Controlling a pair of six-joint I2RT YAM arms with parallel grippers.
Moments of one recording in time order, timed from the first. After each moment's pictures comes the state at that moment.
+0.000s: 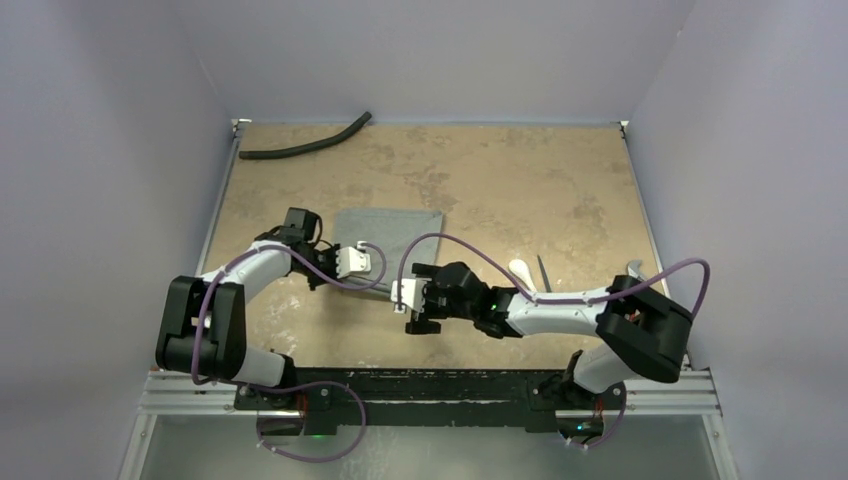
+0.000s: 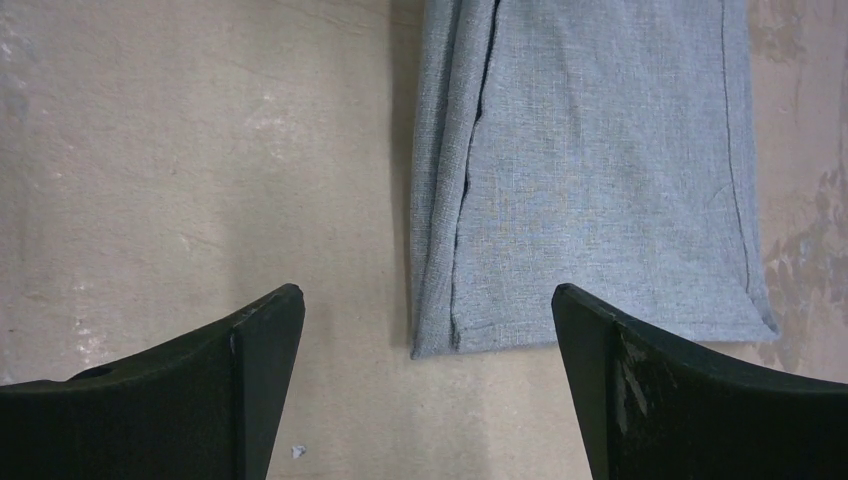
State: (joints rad) left arm -0.15 1.44 0.71 -0.54 0.48 1.25; right arm 1.05 1.45 0.63 0.25 -0.10 -0.52
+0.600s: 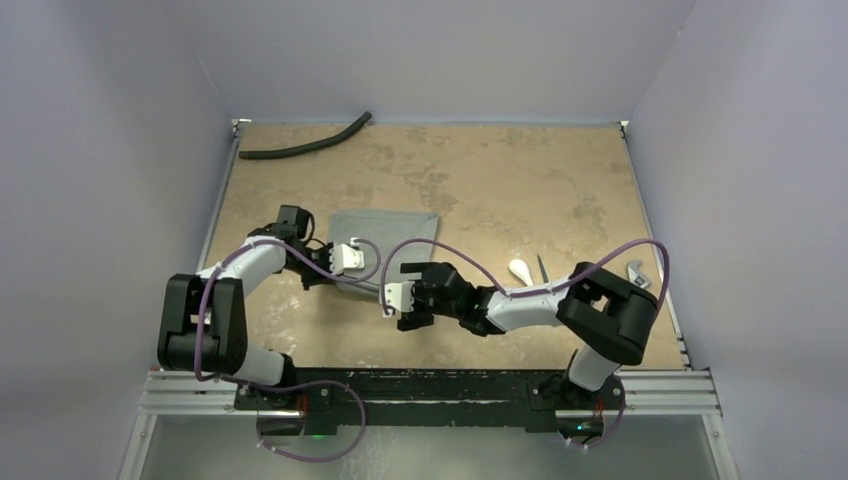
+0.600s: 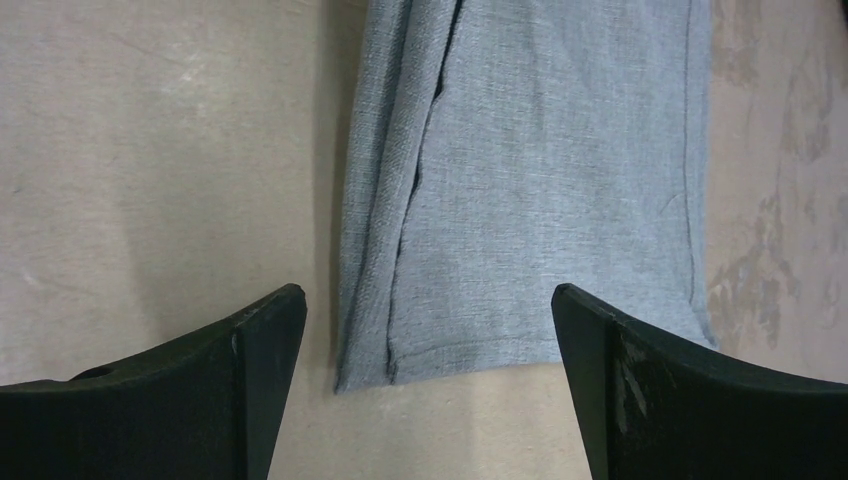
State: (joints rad) left arm -0.09 1.44 0.73 -0.61 0.50 1.29; right arm 1.06 1.64 0.67 0.37 -0.02 -0.67
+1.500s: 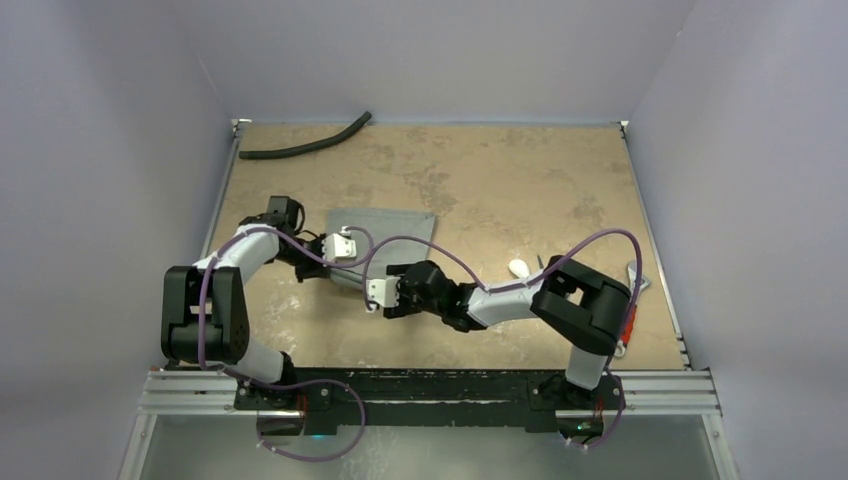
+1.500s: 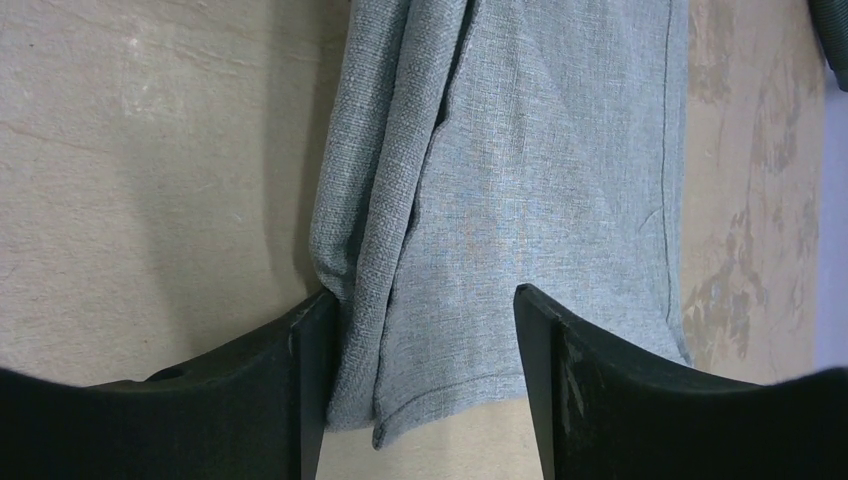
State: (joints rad) left arm -0.02 1.51 0.84 -0.73 0.55 1.35; right arm 1.09 1.79 0.79 0.42 0.08 -0.69
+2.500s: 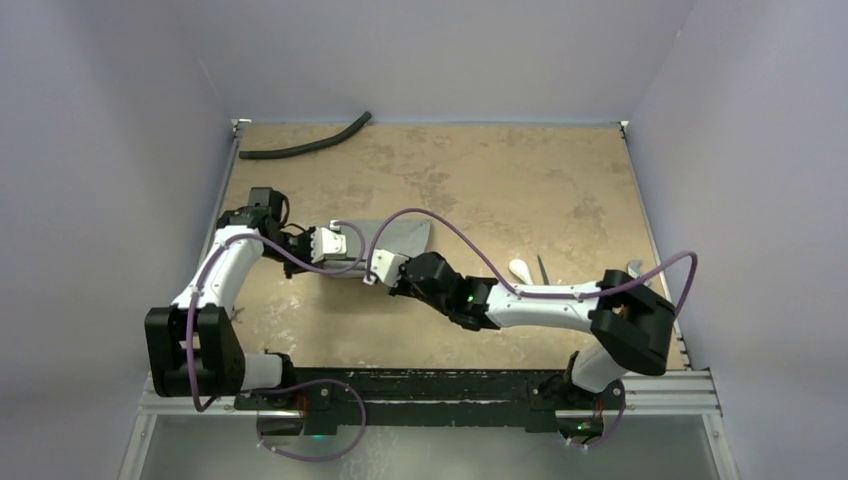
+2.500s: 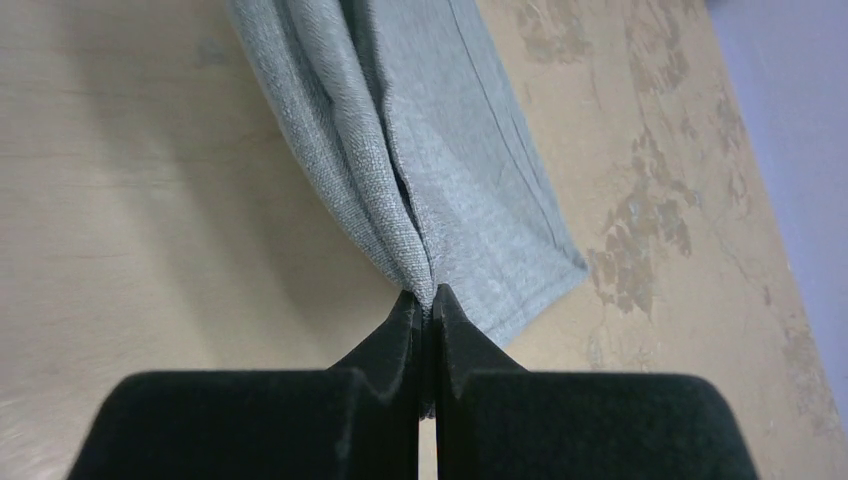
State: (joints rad) left arm 0.03 1.35 0.94 -0.95 0.60 1.42; right arm 1.13 1.58 0.87 0.22 0.28 -0.43
